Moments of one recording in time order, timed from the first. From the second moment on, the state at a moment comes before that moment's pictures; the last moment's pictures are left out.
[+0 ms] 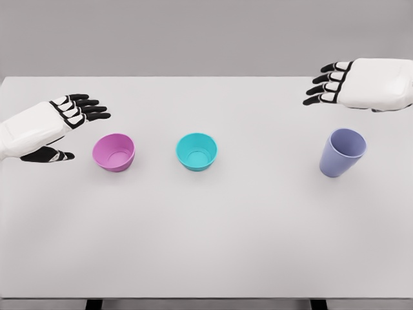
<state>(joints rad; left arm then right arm) -0.27 1.06 -0.40 -1.66 -0.40 -0.61 -0.01 -0.96 -1.13 0.77 -1.75 0.43 -0.61 0.61</state>
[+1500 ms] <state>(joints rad) -0.77 1.04 -0.85 -1.73 0.01 -0.28 -0.61 -0.70 -1.06 0.44 -1.74 0.36 -0.61 0.61</state>
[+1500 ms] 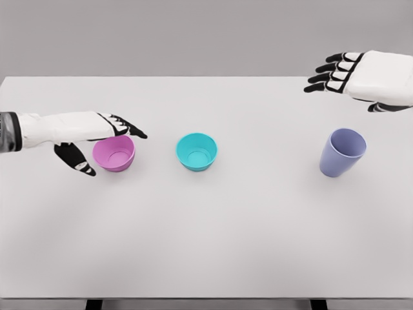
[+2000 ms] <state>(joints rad) -0.82 0.99 -0.90 -1.65 -0.01 -0.28 -0.61 -0.70 -1.03 0.44 -1.73 0.36 -0.61 0.61</state>
